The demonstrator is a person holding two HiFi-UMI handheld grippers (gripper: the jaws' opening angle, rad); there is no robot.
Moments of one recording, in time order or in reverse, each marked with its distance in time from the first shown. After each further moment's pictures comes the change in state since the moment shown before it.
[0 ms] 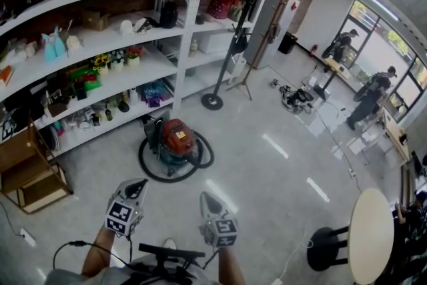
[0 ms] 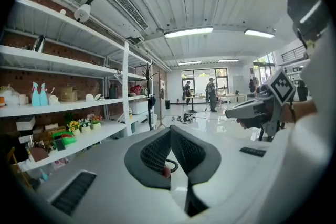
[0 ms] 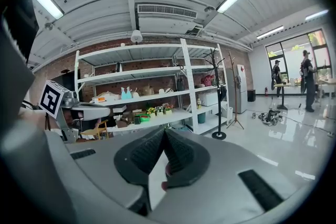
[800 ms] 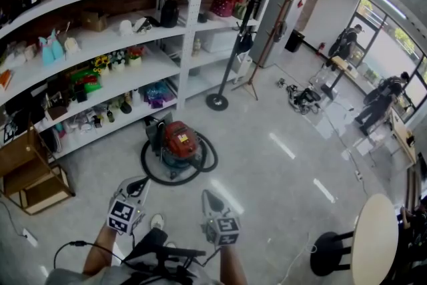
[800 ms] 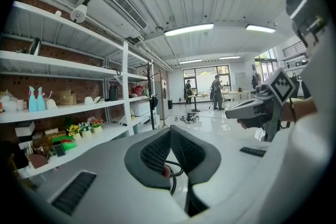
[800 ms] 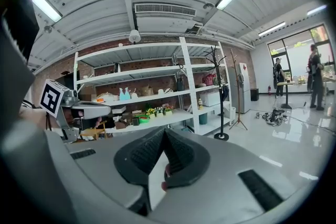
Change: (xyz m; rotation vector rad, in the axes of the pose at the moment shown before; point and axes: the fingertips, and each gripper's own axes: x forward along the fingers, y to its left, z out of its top) left arm 0.055 0.011 0.010 0.026 0.005 0.029; right arm 0.043 -0.042 0.011 0.013 -0.006 0.030
